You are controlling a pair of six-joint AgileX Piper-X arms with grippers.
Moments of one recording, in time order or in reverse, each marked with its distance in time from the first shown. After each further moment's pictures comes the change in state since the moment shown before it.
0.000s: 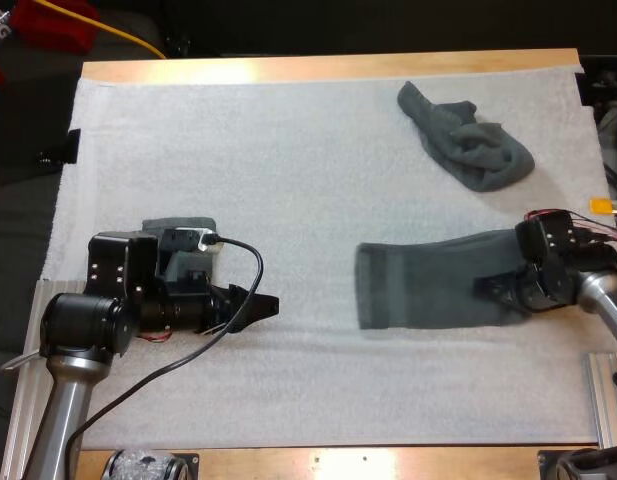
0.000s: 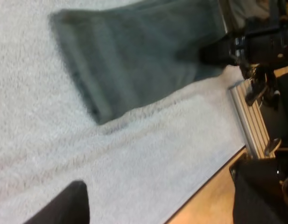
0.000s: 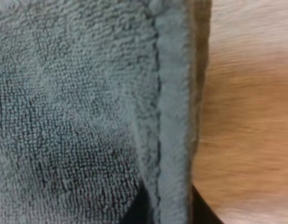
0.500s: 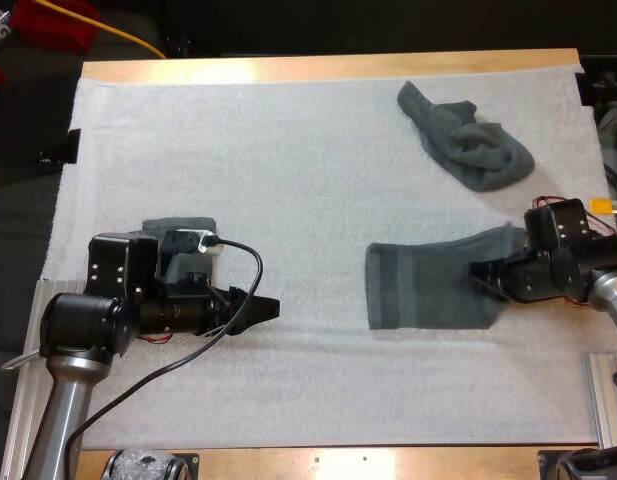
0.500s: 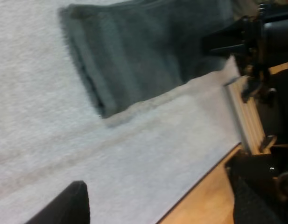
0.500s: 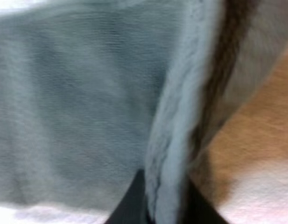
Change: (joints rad) left arm 0.000 0.000 0.000 0.003 0.042 0.009; right arm 0.000 -0.042 -0.057 0.013 -0.390 0.082
